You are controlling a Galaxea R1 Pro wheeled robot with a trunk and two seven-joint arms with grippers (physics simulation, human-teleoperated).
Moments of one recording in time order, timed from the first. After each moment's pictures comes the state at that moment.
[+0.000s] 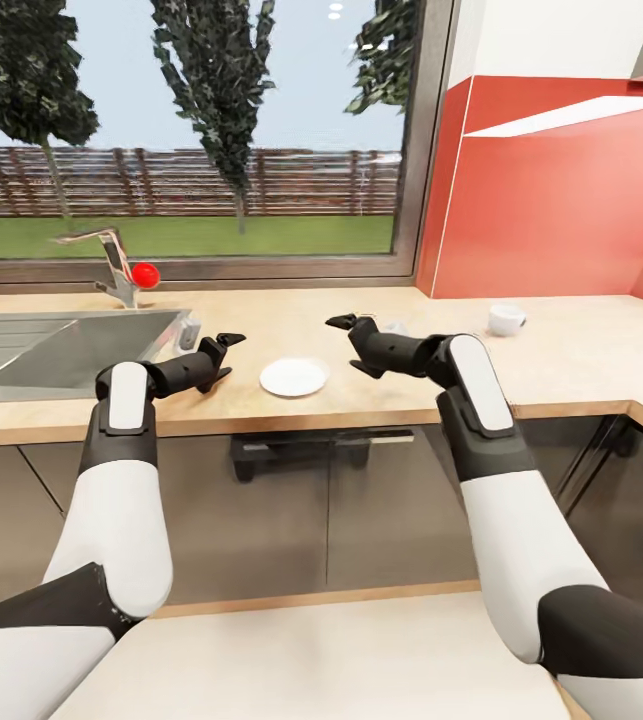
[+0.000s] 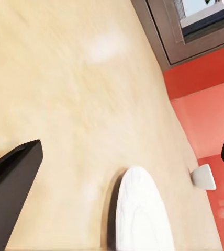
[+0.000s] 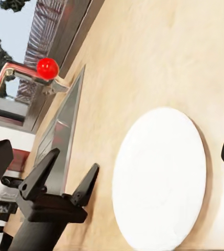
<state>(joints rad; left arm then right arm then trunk) -1.11 -0.17 0.54 -1.04 0.63 0.98 0.06 -1.07 0.13 0.09 -1.22 -1.47 0.76 -0.64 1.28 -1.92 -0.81</state>
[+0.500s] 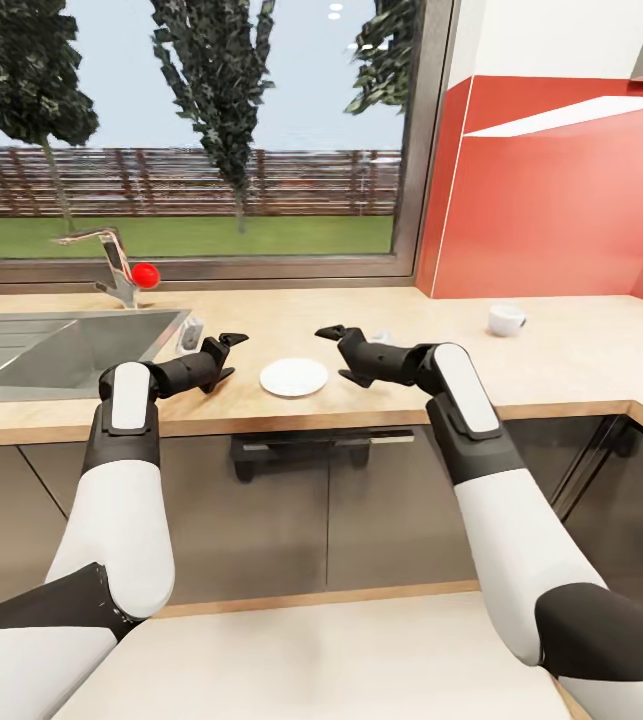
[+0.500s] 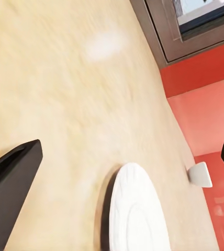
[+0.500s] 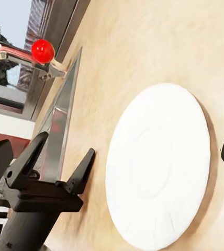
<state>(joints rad) -1.11 -0.17 0.54 -1.03 0.64 0.98 0.06 -1.07 0.13 0.13 -1.14 -1.47 0.76 -0.56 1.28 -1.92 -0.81</state>
